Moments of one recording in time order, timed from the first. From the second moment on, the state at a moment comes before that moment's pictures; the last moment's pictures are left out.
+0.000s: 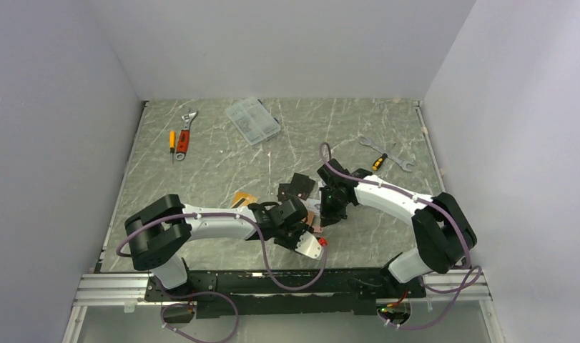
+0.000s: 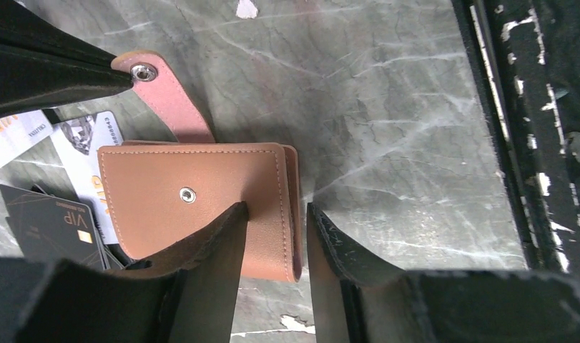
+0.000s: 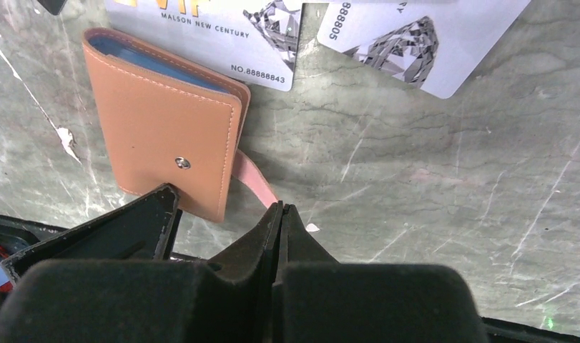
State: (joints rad) left arm -1.14 1.63 0.90 -0.26 0.18 0.88; right arm 0.63 1.49 0.87 -0.69 -0.11 0.73
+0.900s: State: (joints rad) left arm -1.15 1.63 0.87 -0.21 0.16 0.90; right arm 0.62 1.47 0.86 -0.69 -0.14 0.71
